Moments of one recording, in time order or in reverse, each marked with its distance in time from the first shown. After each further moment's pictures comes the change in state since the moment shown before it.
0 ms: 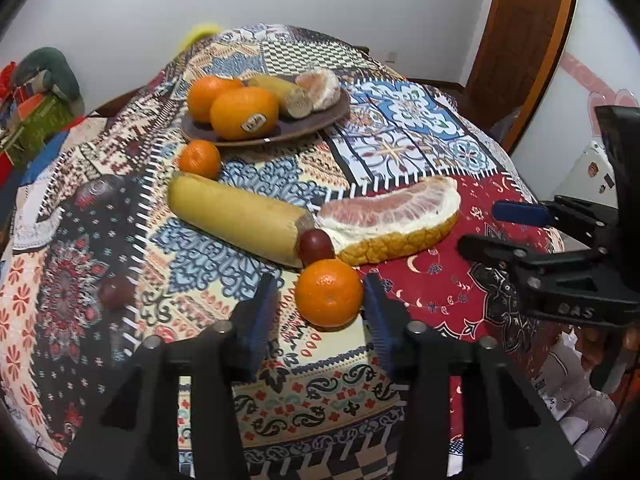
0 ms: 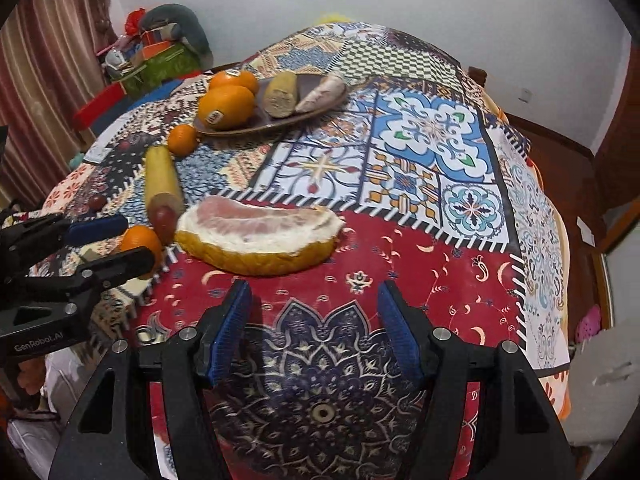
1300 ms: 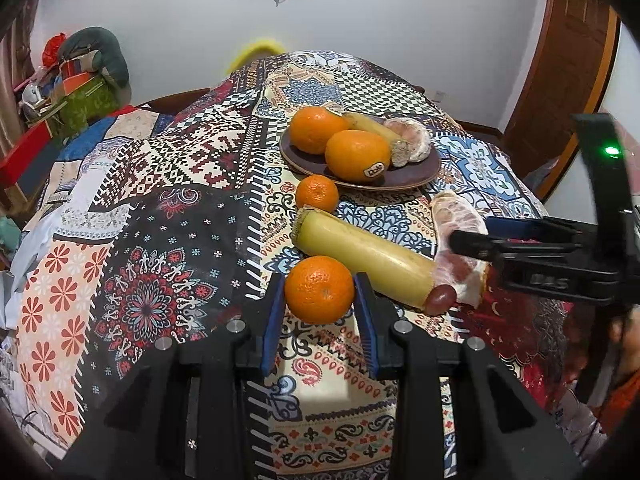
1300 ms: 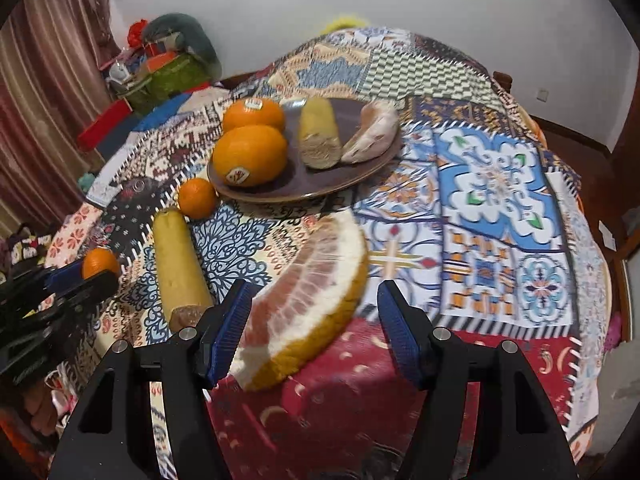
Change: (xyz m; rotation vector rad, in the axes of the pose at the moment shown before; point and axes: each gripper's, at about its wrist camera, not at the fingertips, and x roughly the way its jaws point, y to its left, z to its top) left arm -0.027 0.076 0.008 -0.144 -0.106 0.096; right arm 0.037 0.039 0.064 0.029 0.000 0.070
